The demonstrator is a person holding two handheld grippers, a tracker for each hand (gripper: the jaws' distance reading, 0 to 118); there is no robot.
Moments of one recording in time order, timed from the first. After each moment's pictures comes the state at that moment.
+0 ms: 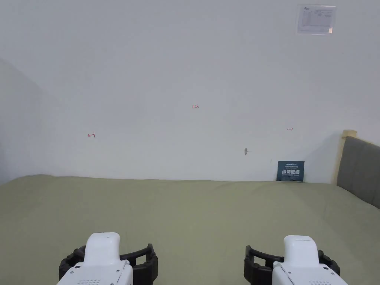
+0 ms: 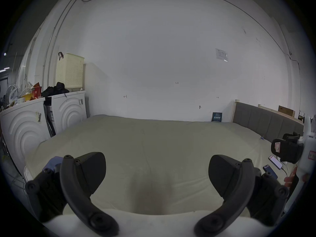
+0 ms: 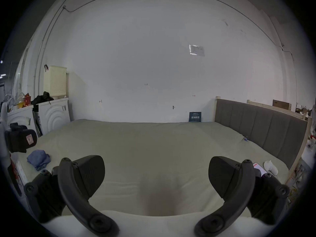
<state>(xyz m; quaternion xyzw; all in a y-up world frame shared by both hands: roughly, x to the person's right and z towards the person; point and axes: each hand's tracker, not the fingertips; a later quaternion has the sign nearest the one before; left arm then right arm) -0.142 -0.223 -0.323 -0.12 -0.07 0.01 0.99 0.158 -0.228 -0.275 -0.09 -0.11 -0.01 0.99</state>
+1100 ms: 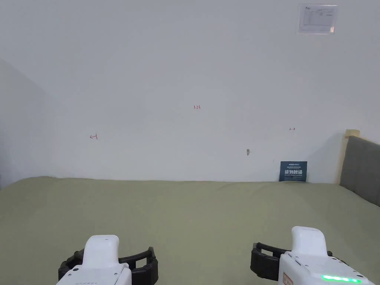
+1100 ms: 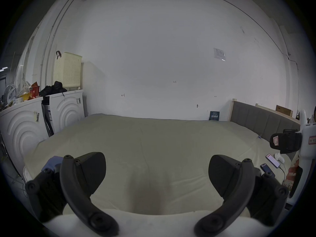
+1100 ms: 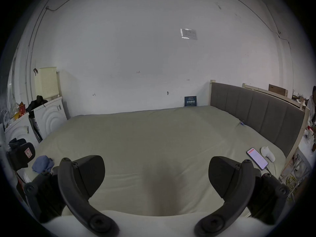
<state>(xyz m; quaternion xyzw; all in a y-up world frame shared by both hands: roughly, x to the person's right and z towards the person) -0.146 -0.222 -0.319 -0.12 -0.08 0.01 0.99 0.166 -0.200 -0.276 -0.16 -0.13 -0.05 0.98</state>
